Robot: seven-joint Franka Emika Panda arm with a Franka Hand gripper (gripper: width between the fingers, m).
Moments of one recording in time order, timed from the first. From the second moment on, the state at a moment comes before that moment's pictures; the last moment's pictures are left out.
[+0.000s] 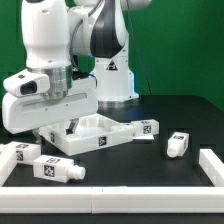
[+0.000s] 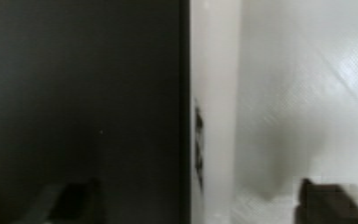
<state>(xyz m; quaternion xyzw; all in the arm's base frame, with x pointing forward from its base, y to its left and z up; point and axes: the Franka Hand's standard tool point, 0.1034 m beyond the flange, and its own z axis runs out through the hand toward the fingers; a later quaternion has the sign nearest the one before) 0.418 -0.146 0.009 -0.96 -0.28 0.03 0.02</state>
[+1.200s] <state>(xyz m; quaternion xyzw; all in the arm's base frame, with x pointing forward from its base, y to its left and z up) 0.472 -0.115 0.050 -1.00 -0.02 0.07 0.03</state>
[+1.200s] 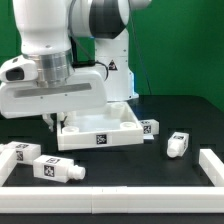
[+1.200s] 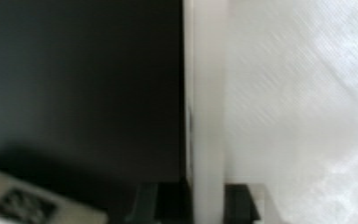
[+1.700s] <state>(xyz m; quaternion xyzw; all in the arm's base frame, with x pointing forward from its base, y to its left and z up) 0.501 -0.078 0.045 -1.00 0.00 0.08 0.03</state>
